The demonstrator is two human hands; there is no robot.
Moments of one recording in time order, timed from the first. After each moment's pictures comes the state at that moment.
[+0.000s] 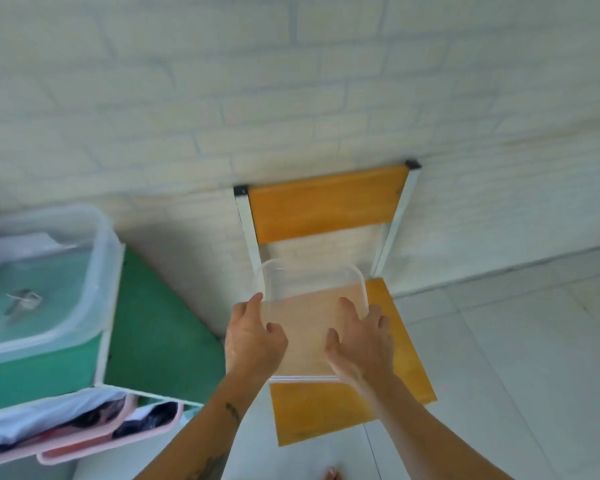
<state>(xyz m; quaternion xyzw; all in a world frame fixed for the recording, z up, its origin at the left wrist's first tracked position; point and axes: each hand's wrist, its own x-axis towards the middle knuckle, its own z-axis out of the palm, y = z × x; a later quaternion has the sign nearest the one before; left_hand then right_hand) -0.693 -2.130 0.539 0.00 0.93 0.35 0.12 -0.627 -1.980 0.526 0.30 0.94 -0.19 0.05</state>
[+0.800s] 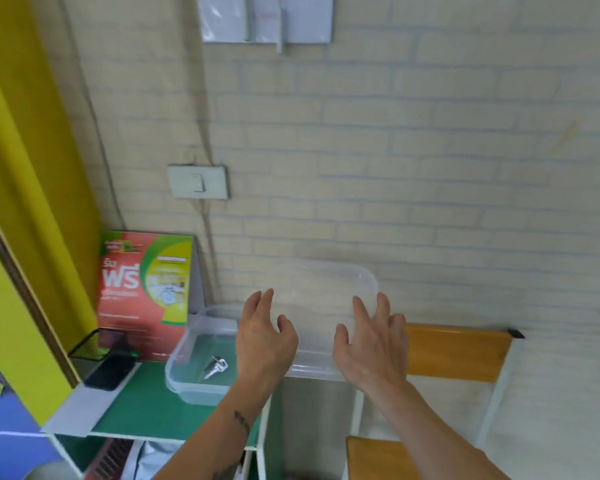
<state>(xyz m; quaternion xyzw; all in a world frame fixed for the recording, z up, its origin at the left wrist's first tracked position) -0.741 -2.313 0.733 -0.04 0.87 0.45 -0.21 -0.718 -2.157 0.733 0.11 0.97 -0.12 -0.17</state>
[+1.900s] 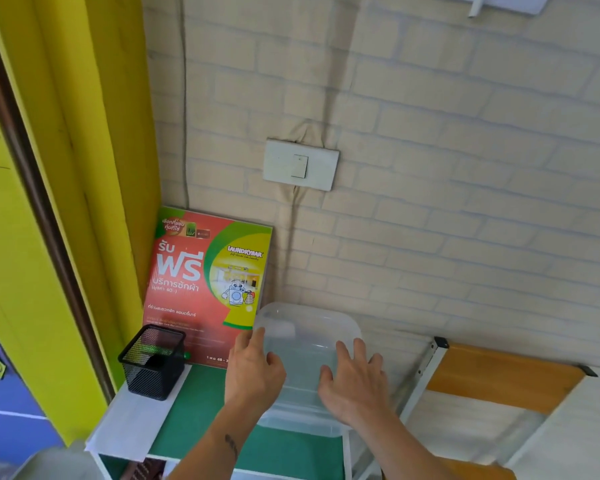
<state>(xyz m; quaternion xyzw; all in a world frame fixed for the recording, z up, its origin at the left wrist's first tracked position) -0.827 -2.496 0.638 -0.06 0.91 0.42 -0.05 -0.804 -2.334 0.657 0.10 0.99 -0.06 0.02</state>
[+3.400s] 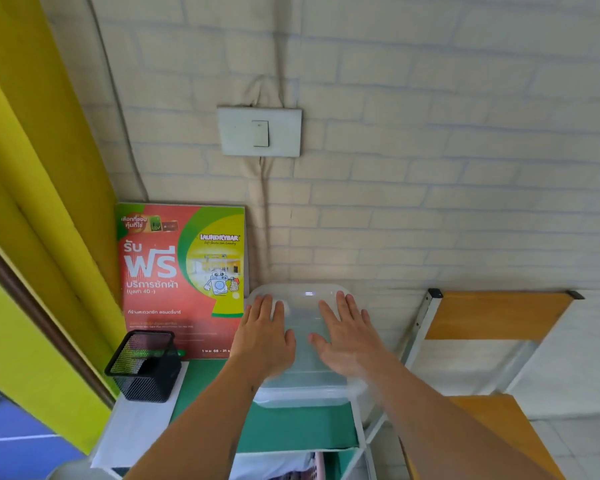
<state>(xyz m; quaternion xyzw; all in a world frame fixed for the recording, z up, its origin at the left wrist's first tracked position) -0.867 -2.488 0.639 0.18 0.98 0.09 0.01 -0.836 -2.314 0.641 0.03 0.99 -0.08 0.10</state>
